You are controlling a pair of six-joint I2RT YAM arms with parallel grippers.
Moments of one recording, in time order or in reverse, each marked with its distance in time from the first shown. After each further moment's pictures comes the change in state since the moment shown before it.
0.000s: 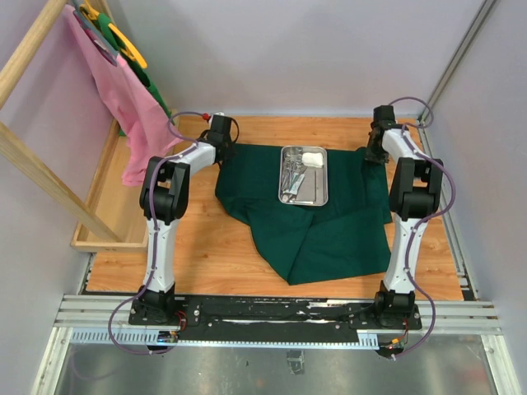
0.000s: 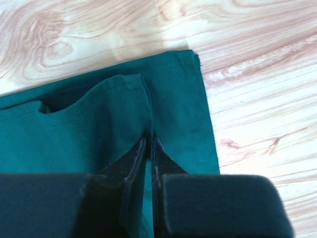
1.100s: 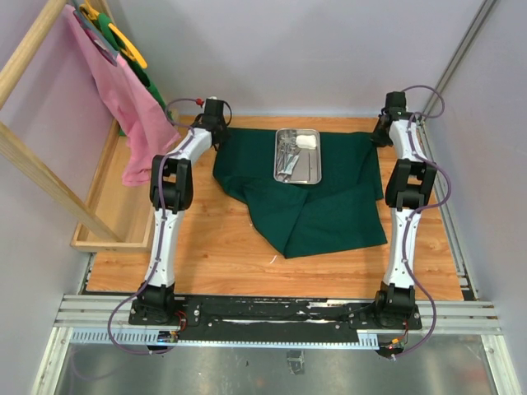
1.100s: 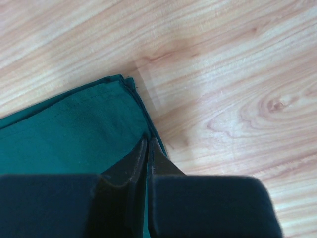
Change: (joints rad) left arm 0.076 0.262 0.462 -0.156 0.056 -0.010; right arm -0.078 0.335 0.575 -0.121 -0.102 0.078
